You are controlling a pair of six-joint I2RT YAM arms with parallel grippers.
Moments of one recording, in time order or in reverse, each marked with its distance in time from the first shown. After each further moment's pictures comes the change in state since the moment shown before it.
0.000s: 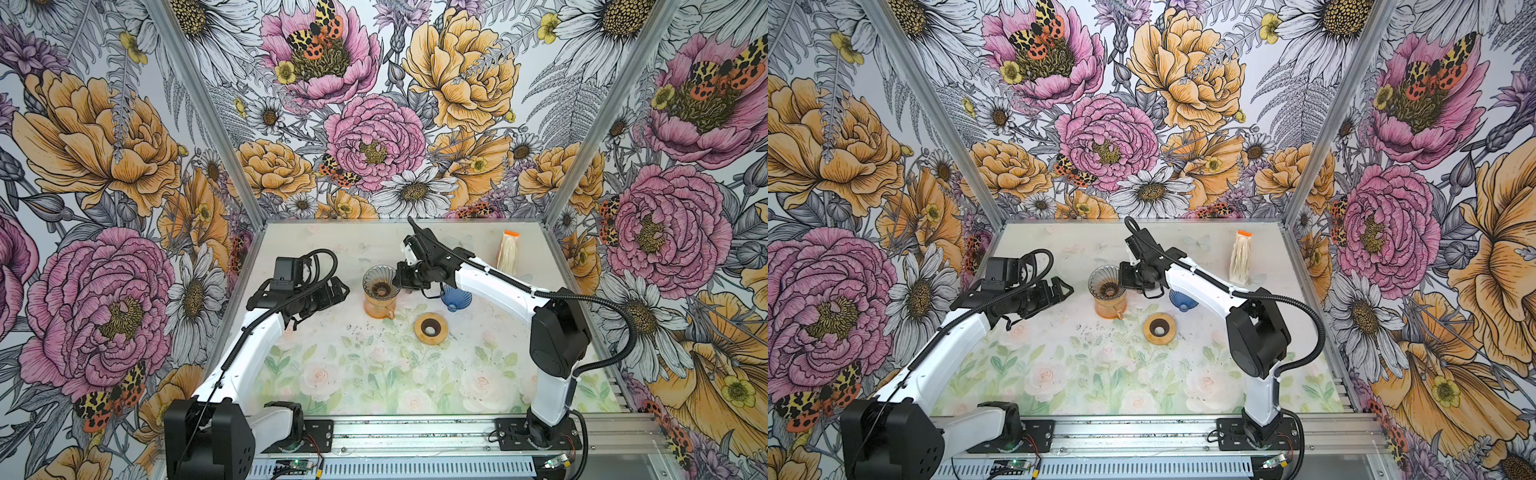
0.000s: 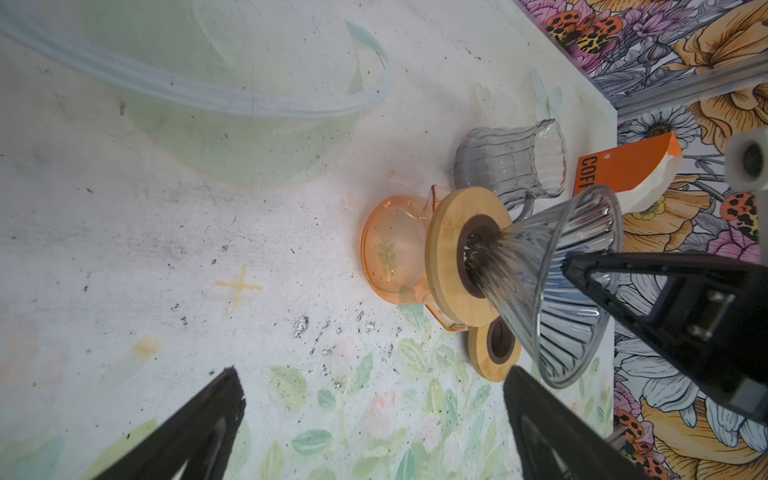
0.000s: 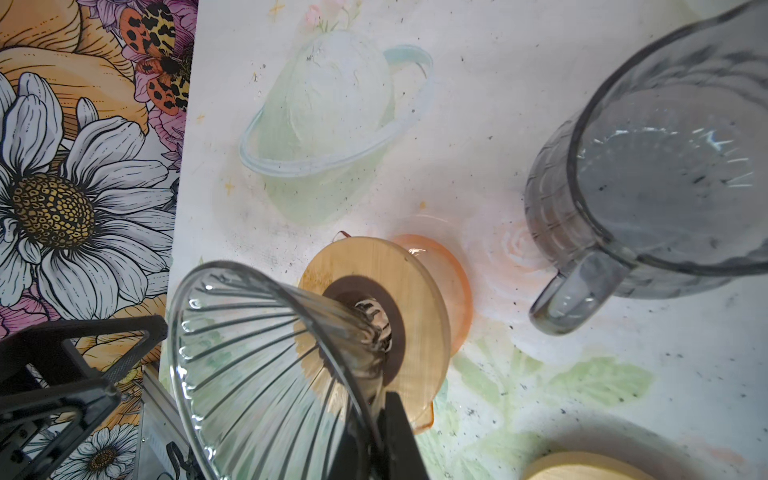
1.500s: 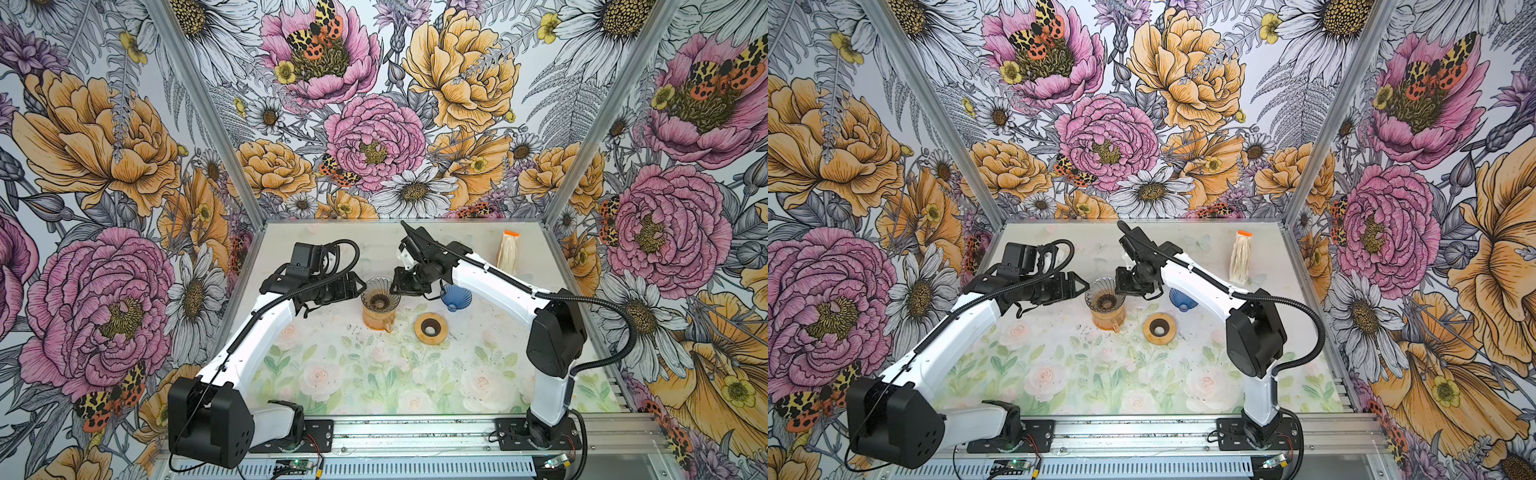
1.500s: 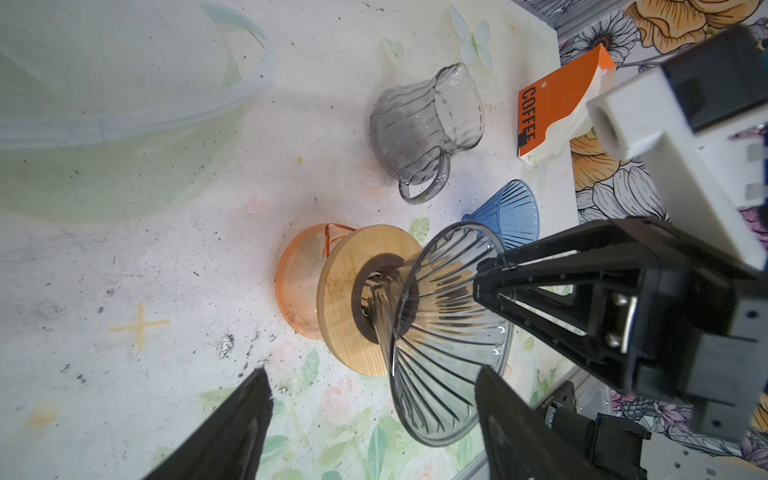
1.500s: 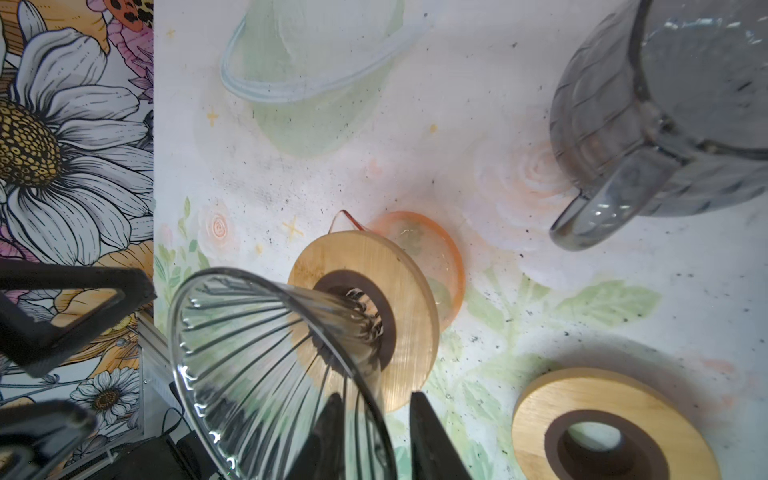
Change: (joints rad) left arm -0.137 0.093 0.150 -0.048 0.072 0.082; right arm 0.026 0.019 0.119 -0.235 -0.041 -0.038
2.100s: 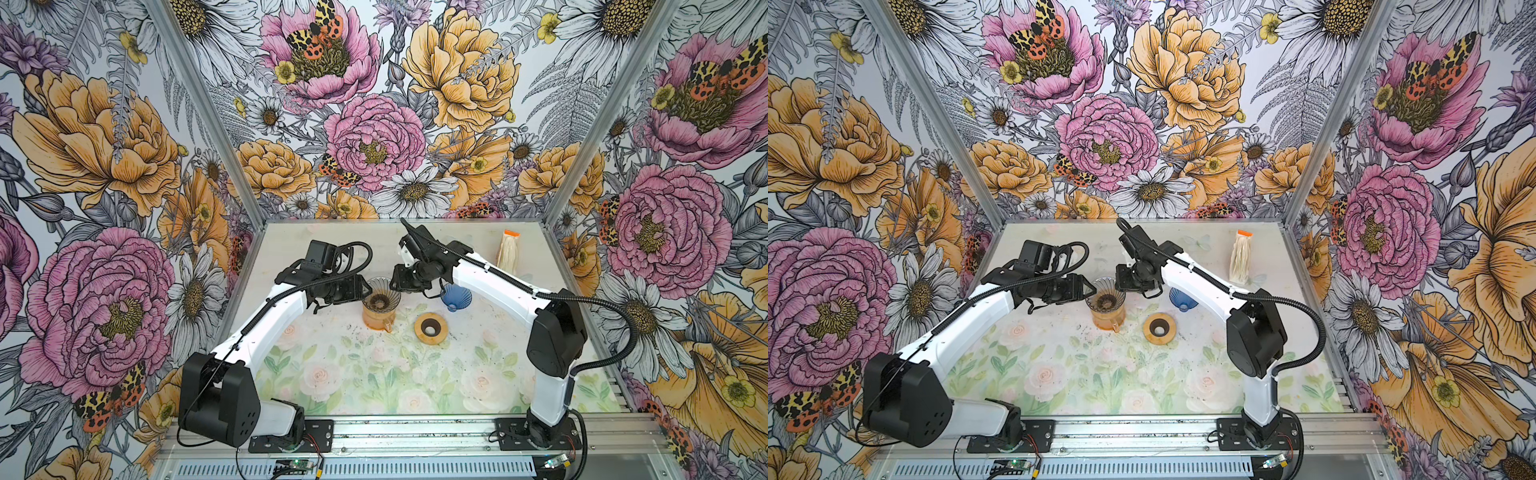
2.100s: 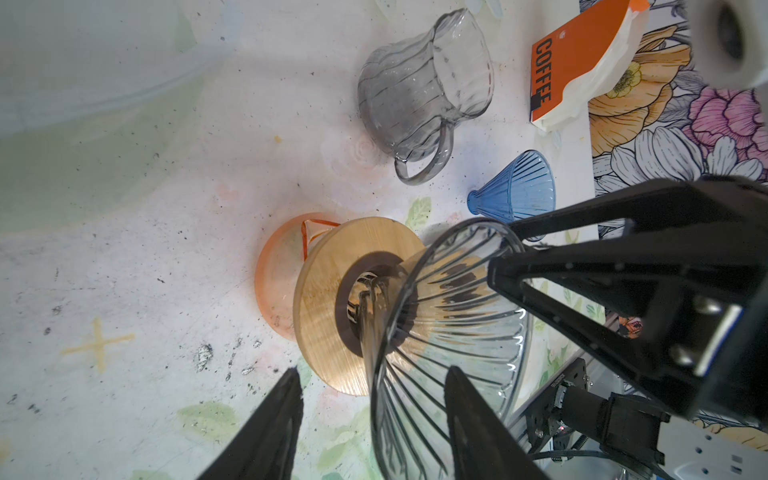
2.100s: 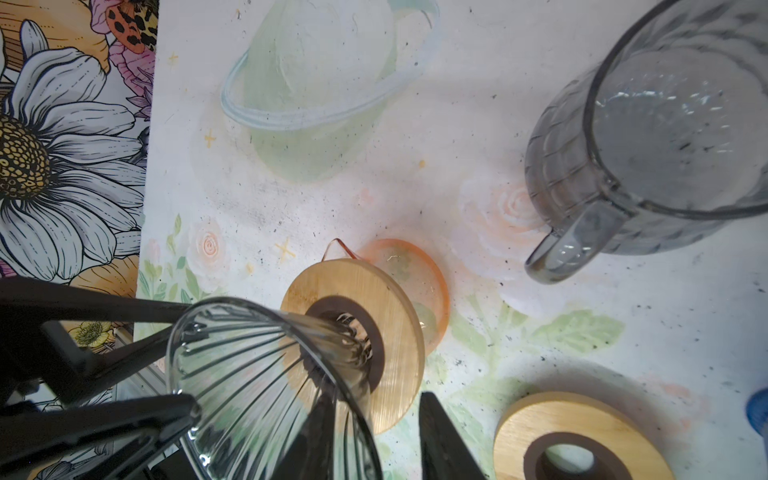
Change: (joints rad) left arm -0.063 0.109 0.037 -0.003 -0.004 0.026; right arm 0.000 -0.008 -0.012 0.047 0.055 -0.033
